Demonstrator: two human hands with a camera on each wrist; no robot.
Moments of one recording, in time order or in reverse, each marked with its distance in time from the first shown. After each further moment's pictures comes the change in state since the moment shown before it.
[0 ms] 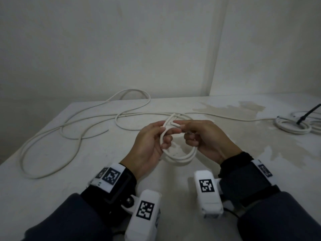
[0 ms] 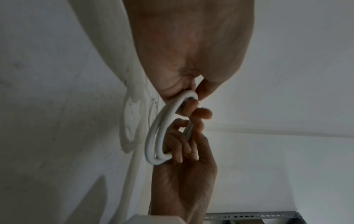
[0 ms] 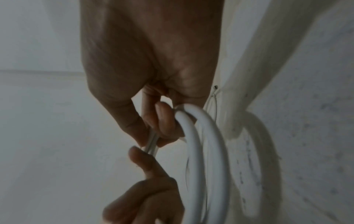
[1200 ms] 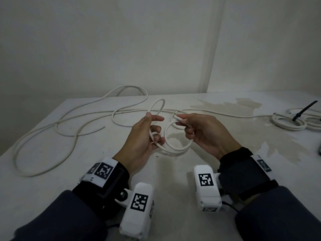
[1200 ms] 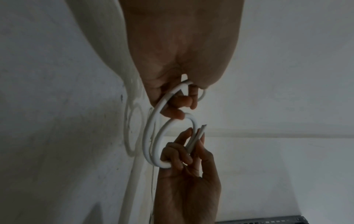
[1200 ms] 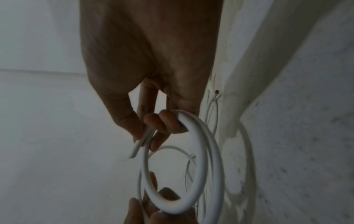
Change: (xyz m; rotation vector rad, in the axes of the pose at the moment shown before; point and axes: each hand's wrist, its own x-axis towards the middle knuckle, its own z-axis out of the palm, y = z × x) left_hand 0.008 -0.001 -0.014 0.172 0.117 0.053; right_hand 0.002 -0.002 -0.007 0.074 0.075 -0.038
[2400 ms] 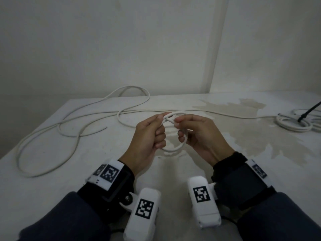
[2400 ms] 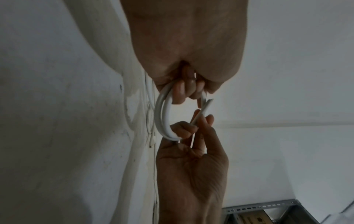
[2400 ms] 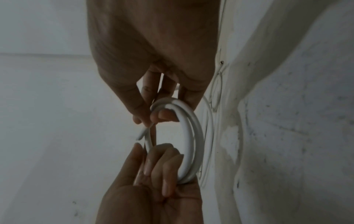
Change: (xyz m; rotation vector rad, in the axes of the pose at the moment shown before) left_hand -0.004 0.003 0.007 -0.055 -0.091 0.036; right_hand -0.009 0.006 0.024 -0.021 0.041 -0.074
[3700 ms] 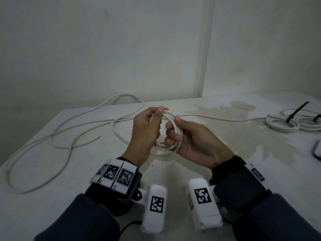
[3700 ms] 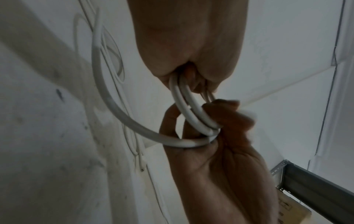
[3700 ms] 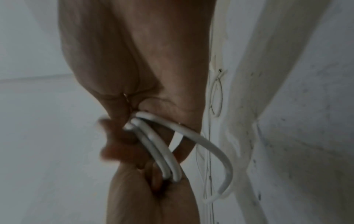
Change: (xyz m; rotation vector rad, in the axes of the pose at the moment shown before) left_hand 0.021 0.010 0.023 0.356 0.108 0.292; right_hand -0.006 -0.014 -0.007 0.315 -0.431 0.179
